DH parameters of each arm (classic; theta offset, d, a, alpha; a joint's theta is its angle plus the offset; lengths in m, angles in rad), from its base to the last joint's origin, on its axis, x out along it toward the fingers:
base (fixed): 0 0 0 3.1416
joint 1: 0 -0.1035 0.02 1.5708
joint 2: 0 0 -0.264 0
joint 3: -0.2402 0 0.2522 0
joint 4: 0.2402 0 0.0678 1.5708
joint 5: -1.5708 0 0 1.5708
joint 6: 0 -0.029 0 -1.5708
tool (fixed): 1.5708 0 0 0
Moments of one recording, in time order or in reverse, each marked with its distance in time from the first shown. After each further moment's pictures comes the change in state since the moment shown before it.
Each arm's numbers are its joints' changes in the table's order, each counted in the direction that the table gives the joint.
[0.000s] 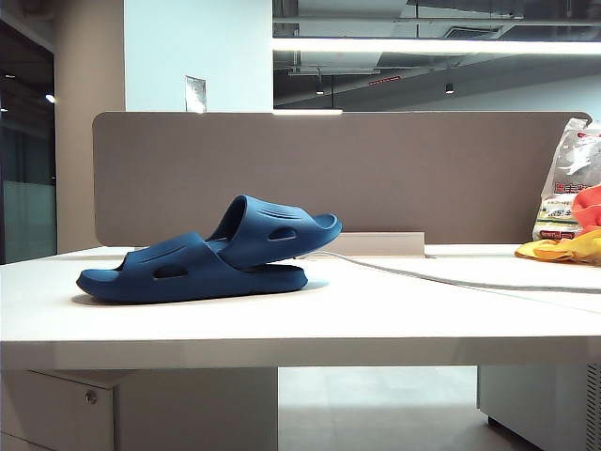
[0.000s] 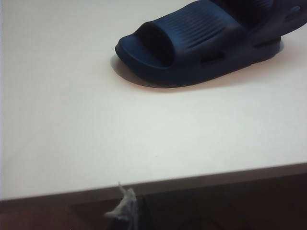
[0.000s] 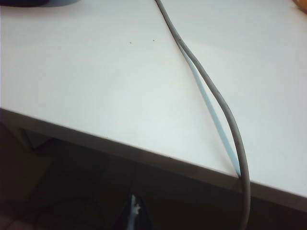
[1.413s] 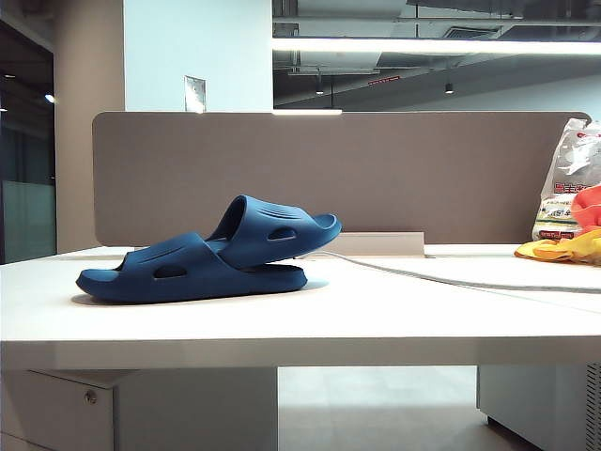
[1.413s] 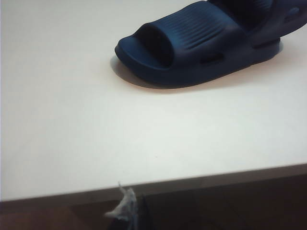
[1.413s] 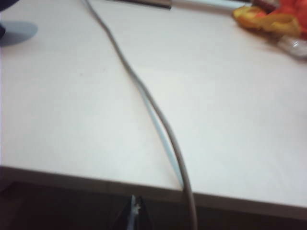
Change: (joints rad) left arm 0.000 -0.002 0.000 -0.002 0.000 0.001; right arm 0.138 -0.096 0.000 -0.017 0.000 -0.033
